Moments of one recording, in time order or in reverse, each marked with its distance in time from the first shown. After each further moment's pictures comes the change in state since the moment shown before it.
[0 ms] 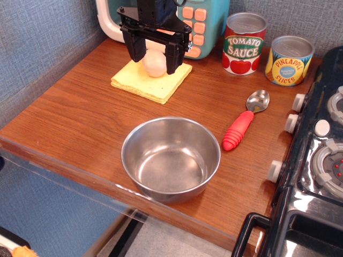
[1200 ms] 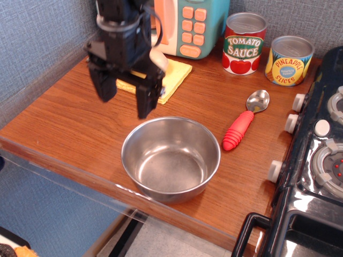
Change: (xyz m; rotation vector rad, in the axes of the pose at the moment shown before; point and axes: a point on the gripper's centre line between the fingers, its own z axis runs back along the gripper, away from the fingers) arm -0.090 -0.010 0.005 0.036 0.082 -0.009
